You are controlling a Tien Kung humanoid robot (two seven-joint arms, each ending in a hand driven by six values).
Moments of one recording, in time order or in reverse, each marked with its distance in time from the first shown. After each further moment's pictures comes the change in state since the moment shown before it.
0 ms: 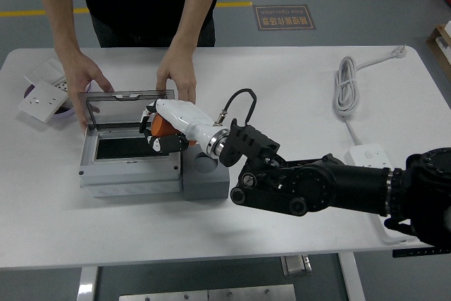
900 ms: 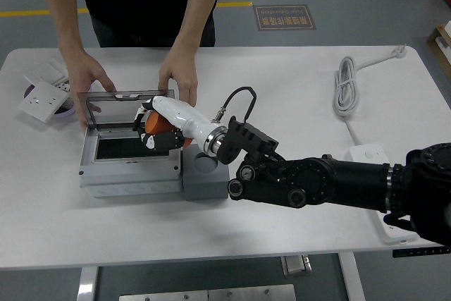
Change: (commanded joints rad) left arm 0.003 0.014 -0.037 0.000 0.065 -0.005 0.015; right arm 0.010 0.000 0.006 0.017 0.178 0.016 0.076
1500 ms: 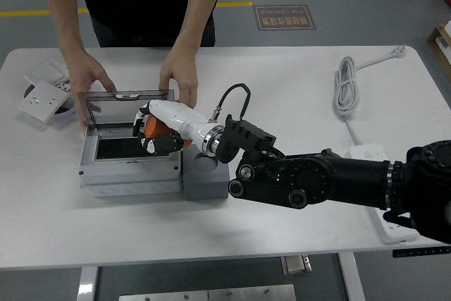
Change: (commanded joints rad) left arm 0.002 0.005 -0.009 0.000 0.017 -0.001 0.000; right arm 0.012 0.000 0.006 -0.004 -0.106 0.069 -0.055
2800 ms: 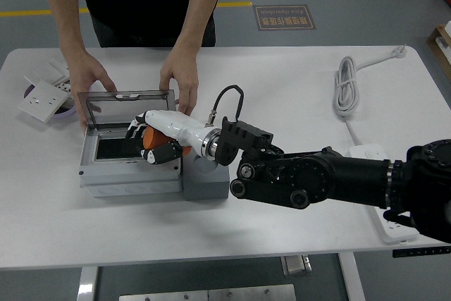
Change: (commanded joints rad) left arm -0.009 0.000 -0.009 0.000 0.017 -0.002 0.002; right arm 0.006 0.000 -0.008 -0.008 -0.009 0.090 0.020
